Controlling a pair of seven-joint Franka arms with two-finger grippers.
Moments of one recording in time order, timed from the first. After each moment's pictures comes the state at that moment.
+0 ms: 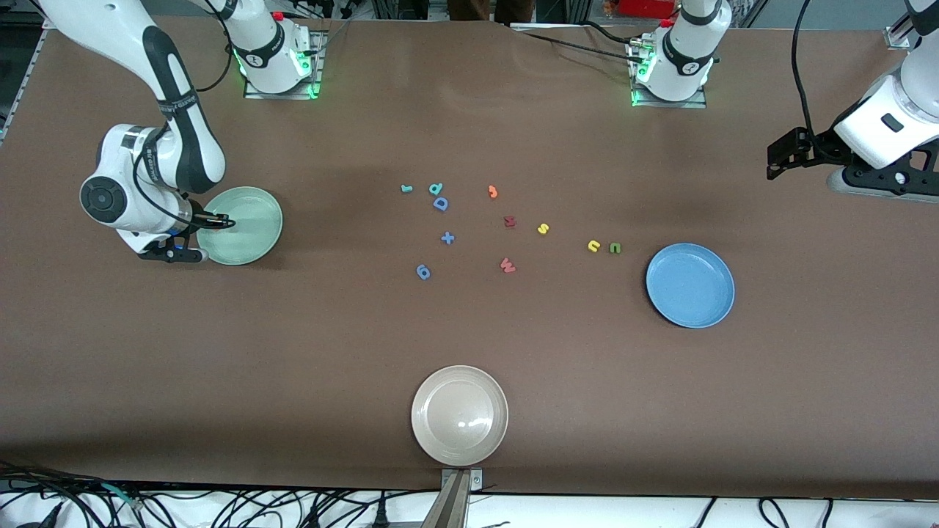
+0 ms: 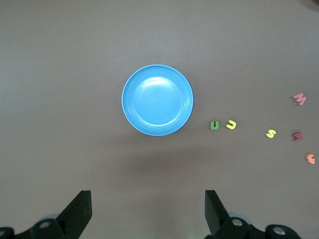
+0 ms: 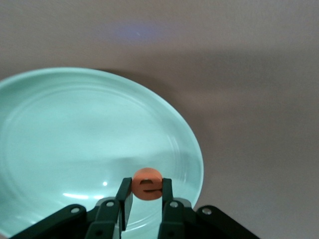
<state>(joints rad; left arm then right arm) -0.06 -0.03 0.00 -1.68 0.01 1.57 0.05 0.33 0.35 -0.42 -2.25 0.04 2.28 -0.06</state>
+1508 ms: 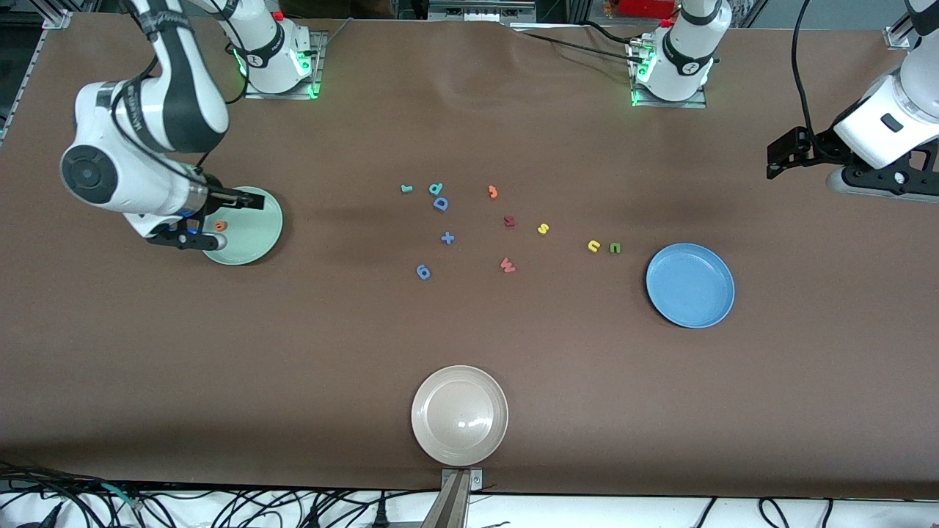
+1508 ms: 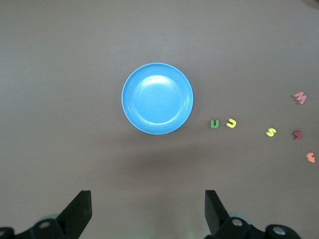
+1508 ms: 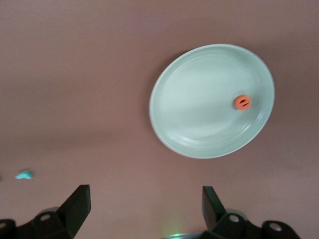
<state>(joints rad) -0.06 -0.03 0.00 -1.68 0.01 1.56 0.05 0.35 0.13 -0.18 -2.02 0.08 1.81 0.30</state>
